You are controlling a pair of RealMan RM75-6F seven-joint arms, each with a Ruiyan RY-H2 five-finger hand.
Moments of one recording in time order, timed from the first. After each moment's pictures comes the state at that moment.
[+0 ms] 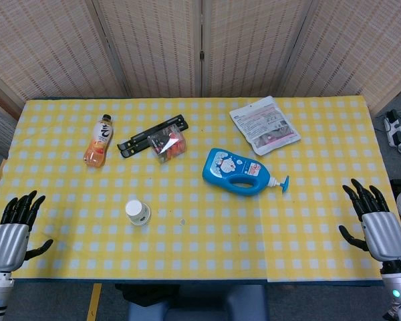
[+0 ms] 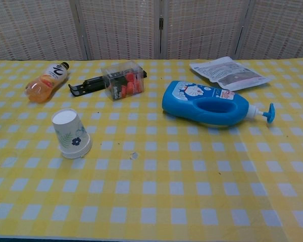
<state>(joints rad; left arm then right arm) -0.12 -1.18 -0.05 -1.59 1.53 1.48 0.12 0.11 -1.10 0.05 -1.60 -1.55 1.46 0.04</state>
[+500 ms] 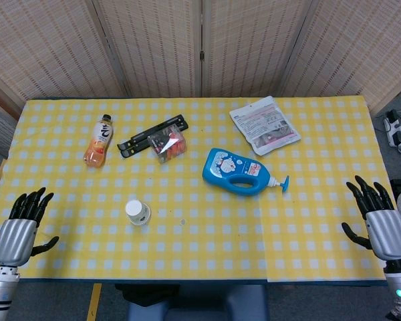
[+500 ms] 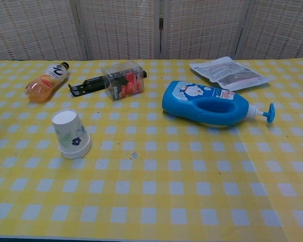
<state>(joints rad) -0.17 -1.17 -0.05 -1.60 1.54 1.43 0.11 0.11 -1.08 0.06 -1.61 -1.57 1.50 0.05</state>
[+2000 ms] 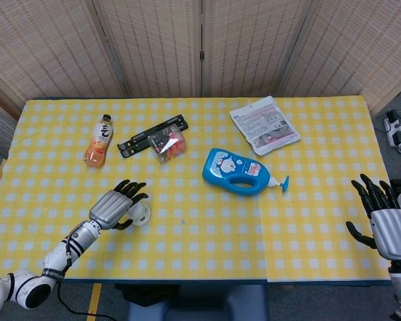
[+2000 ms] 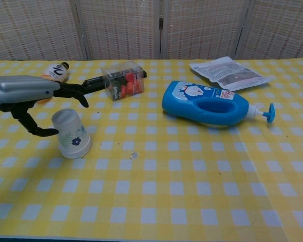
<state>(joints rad) -0.68 -1.25 -0.11 -1.67 1.30 0.79 0.28 0.10 -1.05 0.07 -1.63 -1.55 1.49 0.04</state>
